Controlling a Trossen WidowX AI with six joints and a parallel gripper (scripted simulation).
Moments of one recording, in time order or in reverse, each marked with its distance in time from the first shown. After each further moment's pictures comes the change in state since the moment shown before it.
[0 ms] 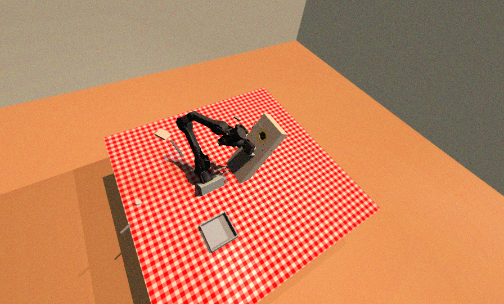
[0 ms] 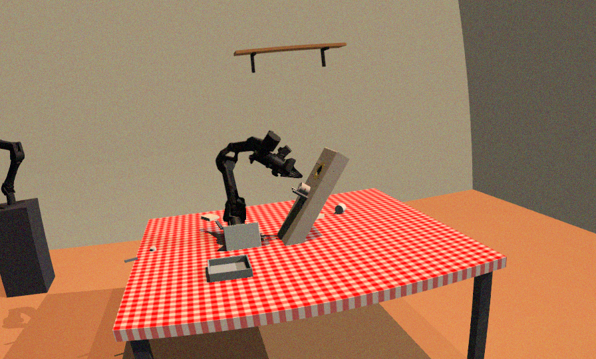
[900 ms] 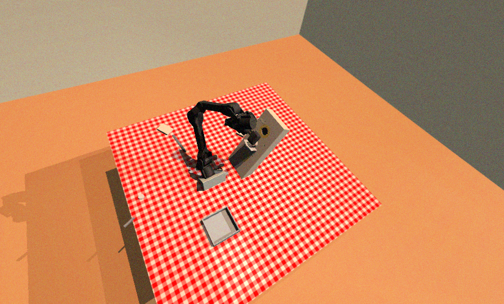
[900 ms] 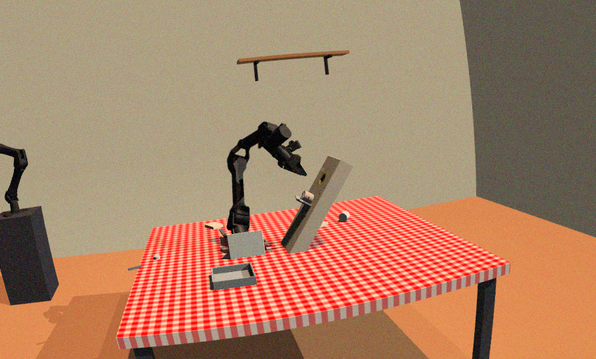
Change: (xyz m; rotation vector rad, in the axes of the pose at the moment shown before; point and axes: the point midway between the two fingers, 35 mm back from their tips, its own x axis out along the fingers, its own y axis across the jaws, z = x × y) arm -0.023 -0.014 0.039 0.150 0.240 0.019
